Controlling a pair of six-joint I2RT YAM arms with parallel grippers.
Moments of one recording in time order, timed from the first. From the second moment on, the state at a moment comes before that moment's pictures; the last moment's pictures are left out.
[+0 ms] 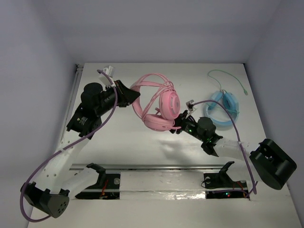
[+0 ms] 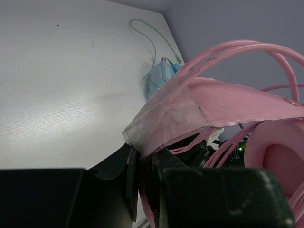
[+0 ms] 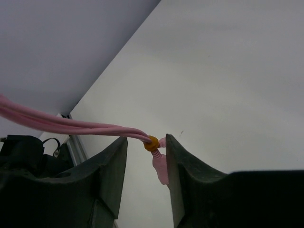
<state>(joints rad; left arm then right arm) -0.43 0.96 1.07 -0.29 0.29 -0.66 0.71 1.26 0.36 0.88 -0.20 0.61</state>
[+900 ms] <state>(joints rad) -0.44 1.09 0.83 0.07 -0.06 -1.06 0.88 1.31 0.34 1.01 -0.19 0.92</state>
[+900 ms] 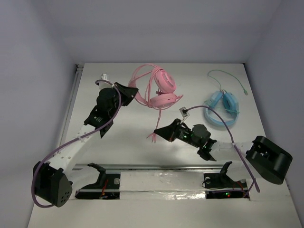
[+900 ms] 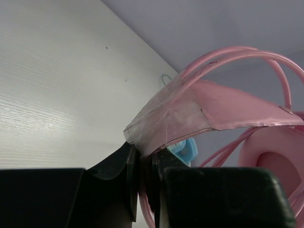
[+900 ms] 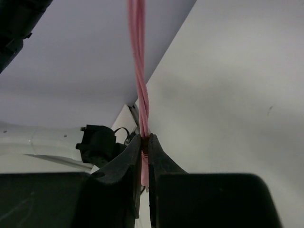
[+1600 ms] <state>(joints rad) -0.70 1.12 0.78 0.14 -0.56 -0.94 0.96 1.23 0.52 0.98 -0.14 0.97</state>
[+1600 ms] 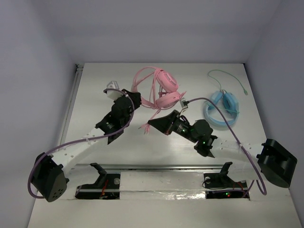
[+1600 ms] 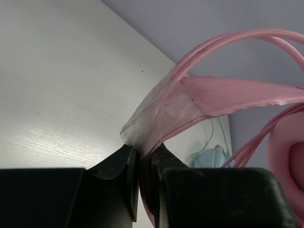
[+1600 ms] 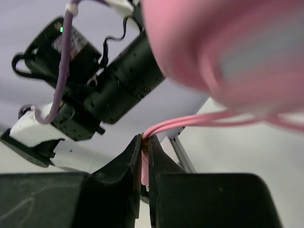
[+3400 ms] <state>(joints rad) -0.99 1.05 0.62 0.10 -1.03 -0.77 1.00 1.47 0.81 0.52 0.57 1.31</state>
